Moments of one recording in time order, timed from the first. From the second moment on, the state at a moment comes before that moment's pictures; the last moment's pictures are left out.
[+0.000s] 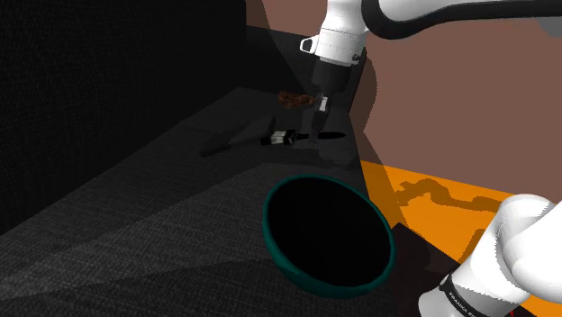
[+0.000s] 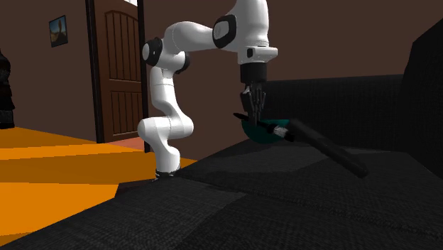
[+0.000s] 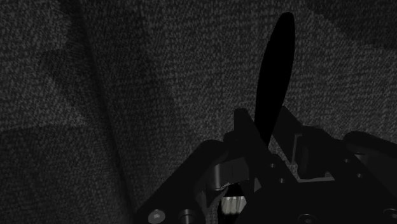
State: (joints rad) arm 0.21 -0.28 0.20 -2.04 0.09 1.79 -0.27
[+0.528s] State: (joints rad) arm 0.21 -0.27 0.20 -1.92 0.09 1.68 -0.26
